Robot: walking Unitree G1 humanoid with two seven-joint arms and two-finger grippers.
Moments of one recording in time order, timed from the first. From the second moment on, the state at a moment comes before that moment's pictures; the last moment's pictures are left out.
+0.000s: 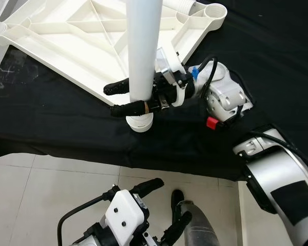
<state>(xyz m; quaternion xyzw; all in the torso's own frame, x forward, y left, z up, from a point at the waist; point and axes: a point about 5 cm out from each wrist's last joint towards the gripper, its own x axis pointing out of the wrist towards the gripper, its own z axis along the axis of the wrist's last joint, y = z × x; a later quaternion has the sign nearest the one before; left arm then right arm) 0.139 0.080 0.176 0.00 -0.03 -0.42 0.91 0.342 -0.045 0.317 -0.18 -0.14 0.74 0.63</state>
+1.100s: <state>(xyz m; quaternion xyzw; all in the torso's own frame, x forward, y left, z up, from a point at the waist) 0.142 0.081 0.175 0.00 -0.04 -0.42 0.91 0.300 -0.035 0.279 -0.03 -0.17 0.35 0.92</state>
